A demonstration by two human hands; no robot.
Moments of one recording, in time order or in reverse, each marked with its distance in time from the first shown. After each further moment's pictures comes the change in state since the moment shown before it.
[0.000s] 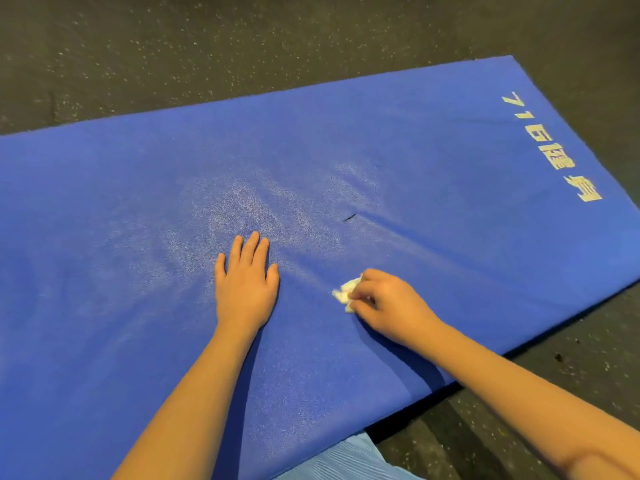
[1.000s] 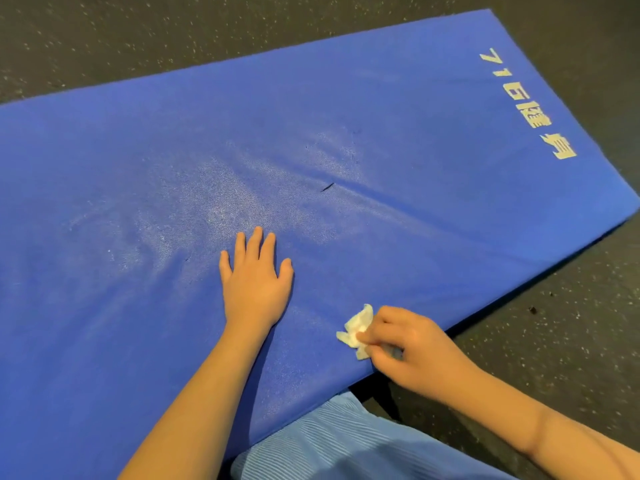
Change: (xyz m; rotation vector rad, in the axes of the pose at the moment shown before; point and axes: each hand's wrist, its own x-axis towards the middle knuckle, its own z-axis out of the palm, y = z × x) left_hand -0.036 0.040 0.001 -0.023 -0.103 -0.001; right_hand -0.106 -0.012 0.009 0.091 0.133 -0.110
